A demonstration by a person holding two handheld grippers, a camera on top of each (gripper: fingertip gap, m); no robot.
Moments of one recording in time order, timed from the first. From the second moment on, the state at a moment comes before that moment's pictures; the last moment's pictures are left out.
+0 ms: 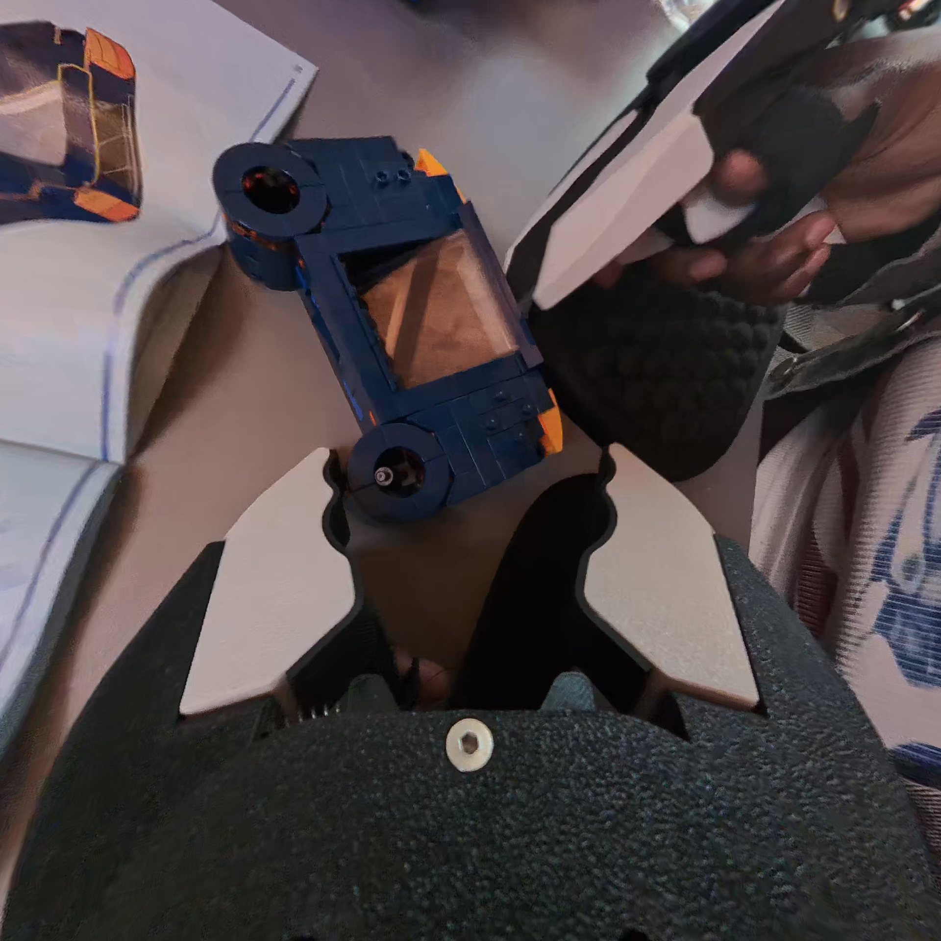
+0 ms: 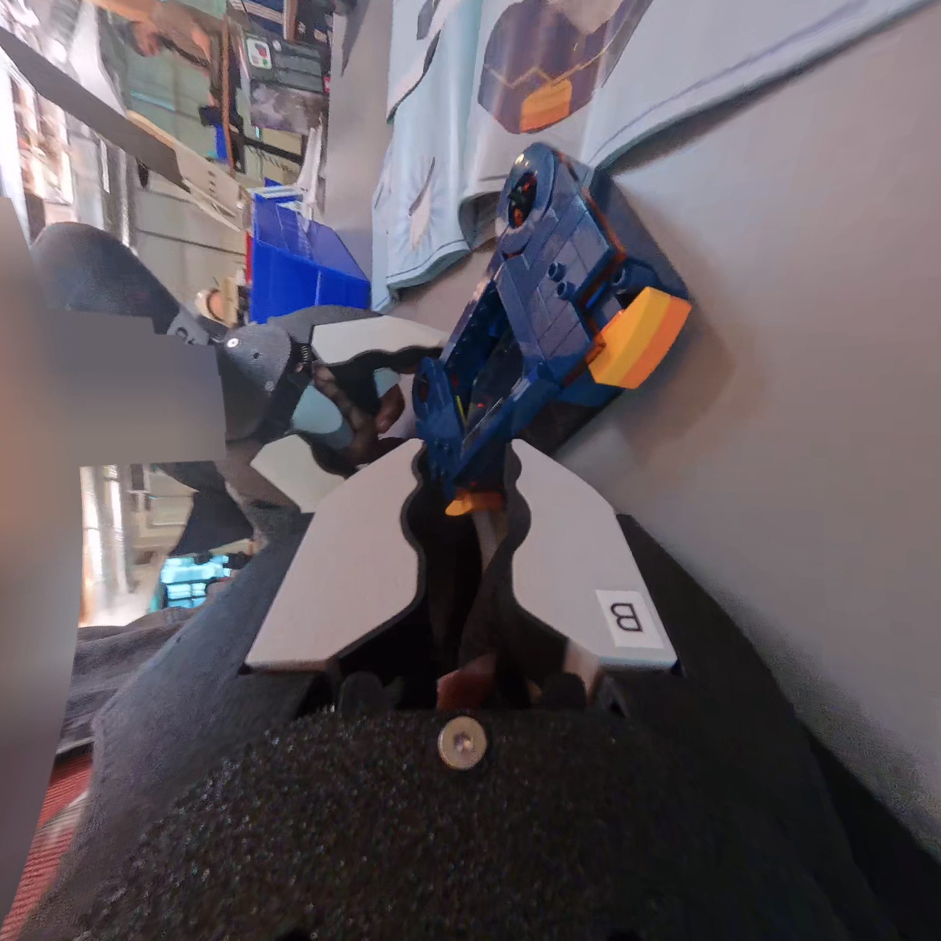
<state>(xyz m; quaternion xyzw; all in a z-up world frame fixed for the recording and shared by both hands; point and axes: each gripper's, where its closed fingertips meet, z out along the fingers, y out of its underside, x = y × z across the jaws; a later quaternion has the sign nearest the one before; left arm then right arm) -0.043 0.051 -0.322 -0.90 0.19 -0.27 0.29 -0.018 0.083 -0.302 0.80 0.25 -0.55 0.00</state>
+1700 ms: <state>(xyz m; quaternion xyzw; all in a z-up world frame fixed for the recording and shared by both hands) -0.067 0.074 -0.313 -0.89 0.09 -0.28 0.34 -0.068 0.078 -0.276 0.65 0.49 -0.57 -0.03</state>
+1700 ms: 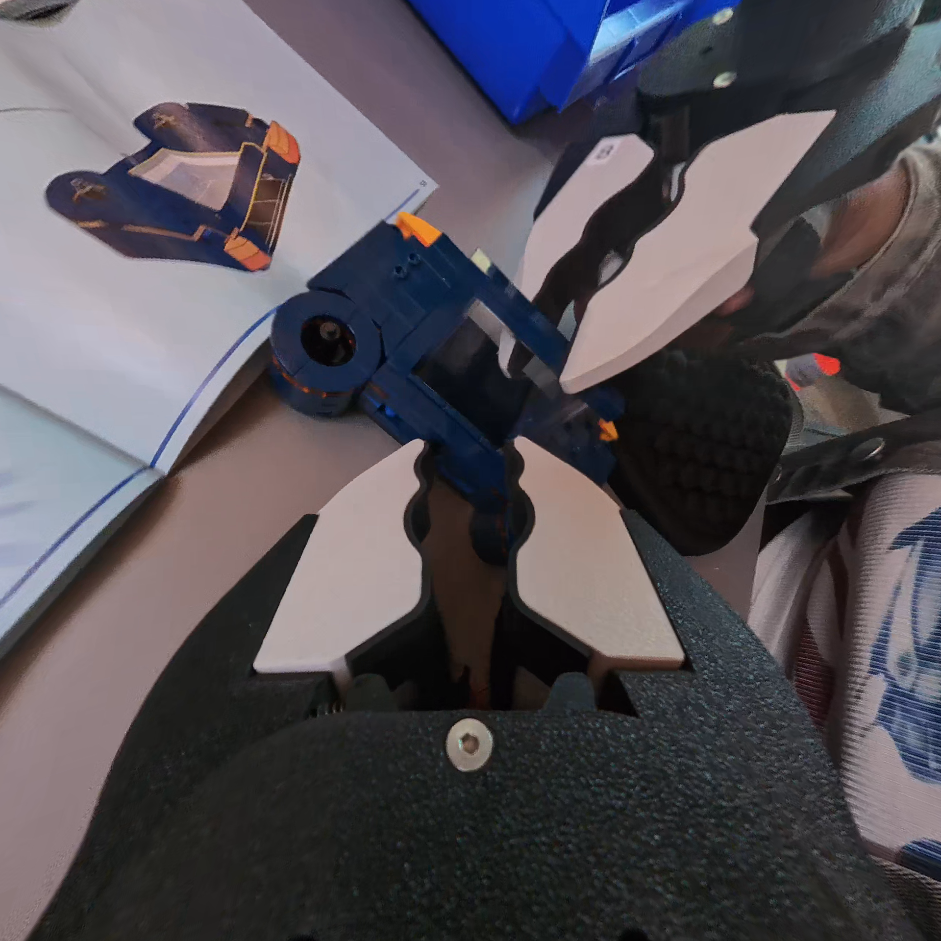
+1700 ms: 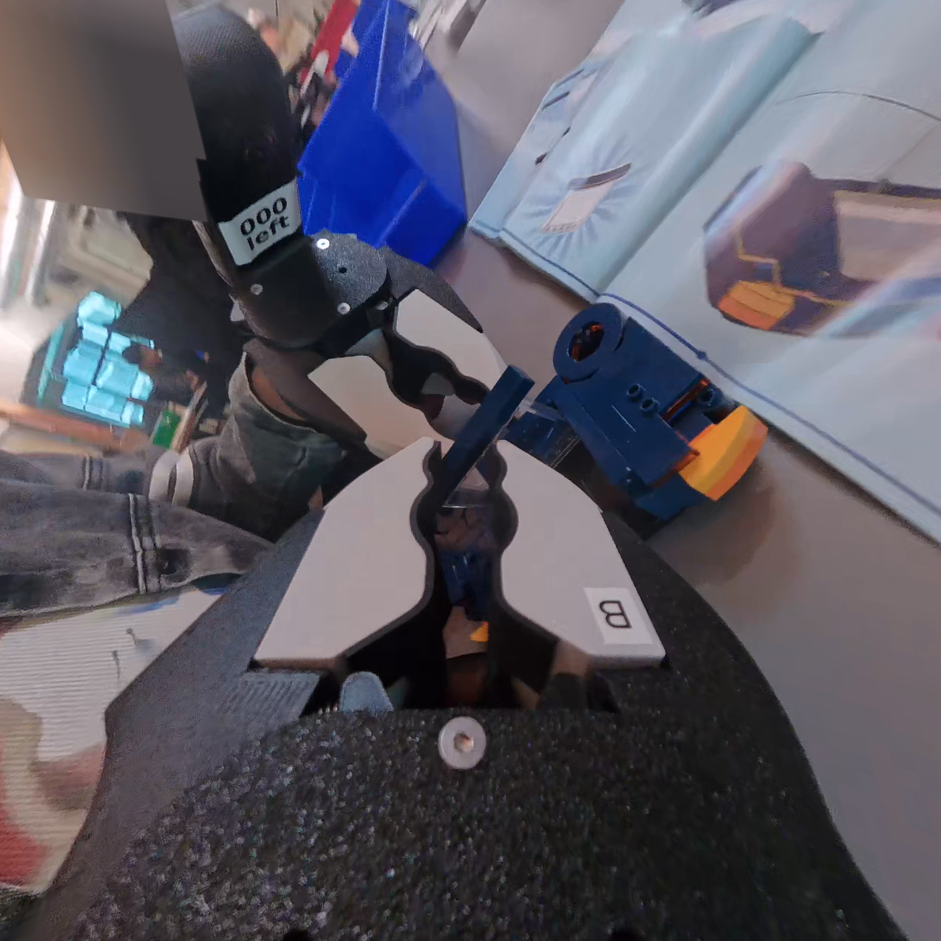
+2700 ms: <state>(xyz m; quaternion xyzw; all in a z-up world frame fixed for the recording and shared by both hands) -0.094 0.057 -0.311 -0.86 0.26 -0.06 0.44 -0.079 0.078 -0.279 0.57 0.75 -0.33 -0.09</state>
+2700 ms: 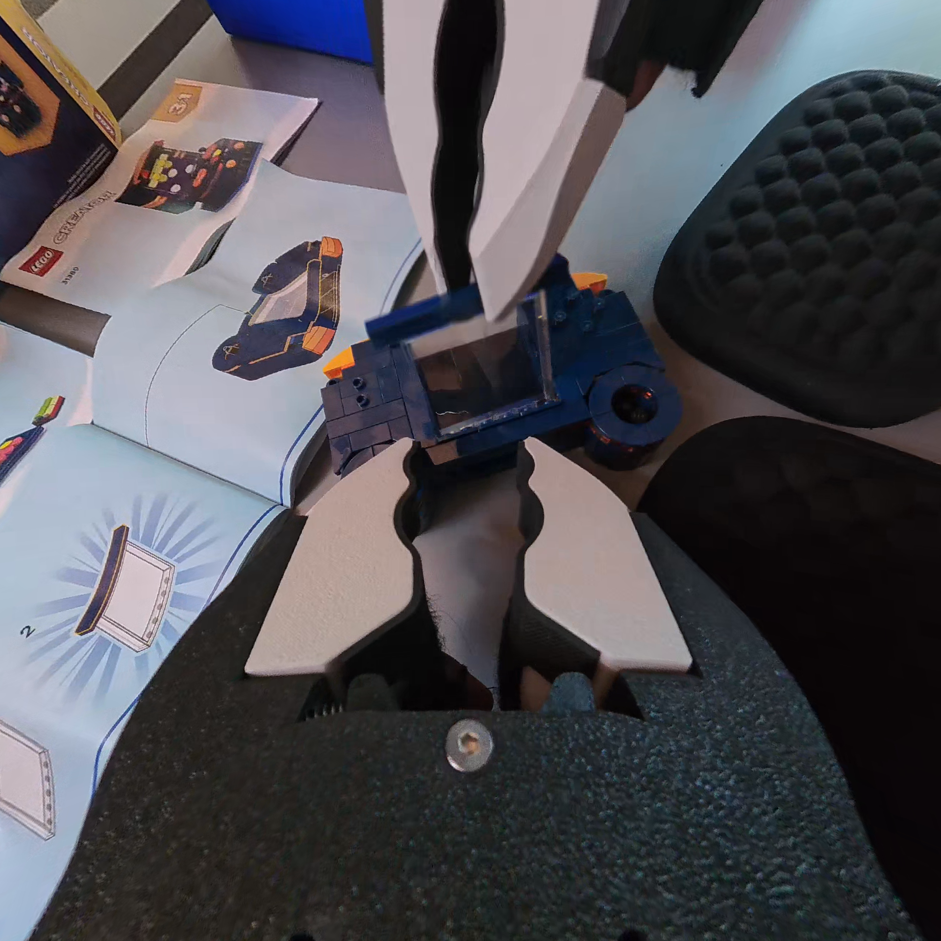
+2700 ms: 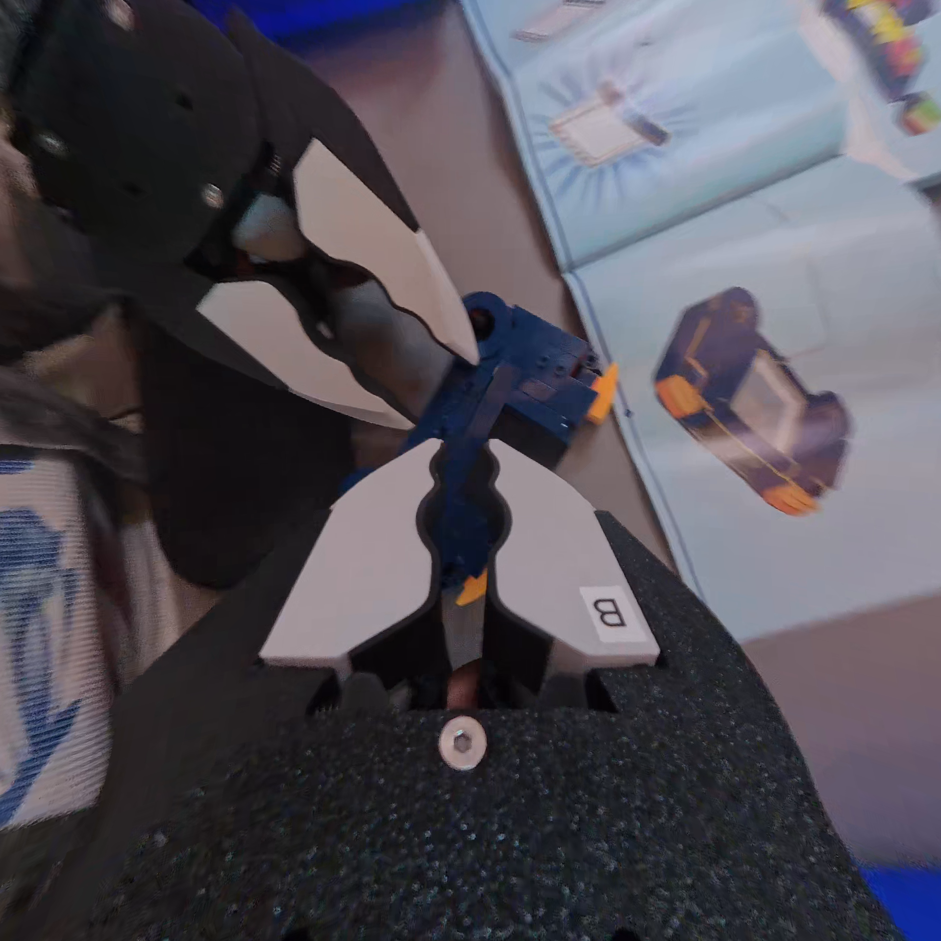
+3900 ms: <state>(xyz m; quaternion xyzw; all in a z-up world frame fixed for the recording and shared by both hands) -0.082 0.056 -0.311 -0.85 0.27 -0.07 0.44 -0.088 0.085 -0.259 0.55 0.77 -0.28 -0.14</state>
